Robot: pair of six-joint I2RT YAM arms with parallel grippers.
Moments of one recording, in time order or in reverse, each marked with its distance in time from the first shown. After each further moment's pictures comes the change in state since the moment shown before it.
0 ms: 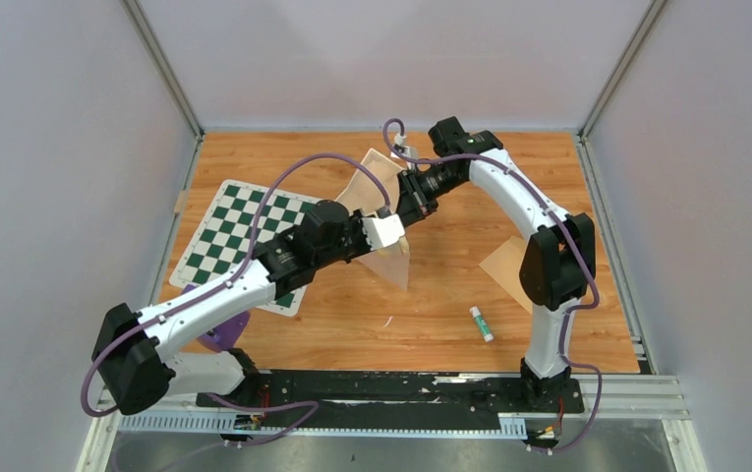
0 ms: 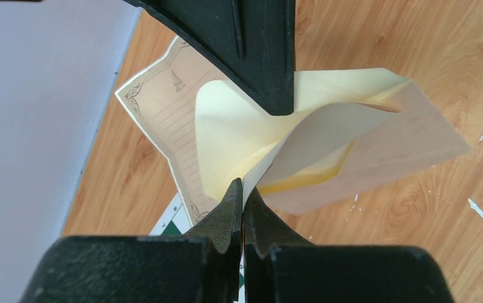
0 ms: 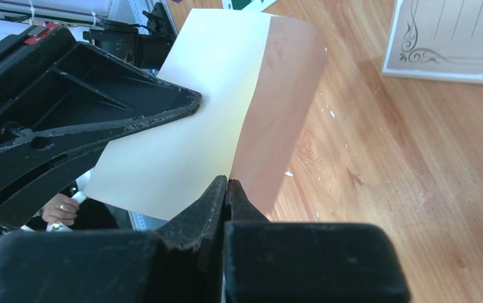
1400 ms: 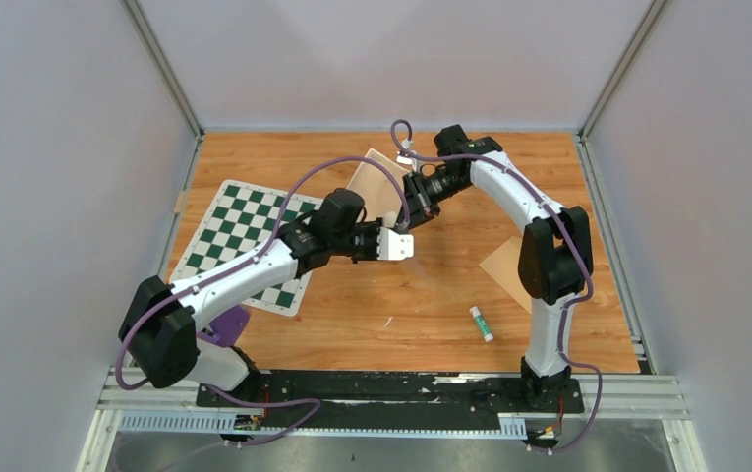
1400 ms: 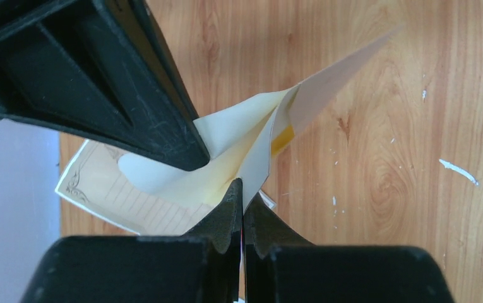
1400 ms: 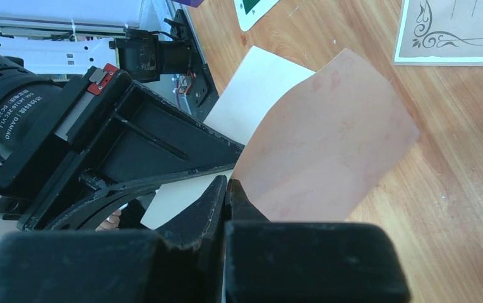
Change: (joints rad) left arm 0.044 0.171 0.079 -0.082 0.329 0.253; right arm -0.047 0.045 -0.071 0.045 -0.100 0.062
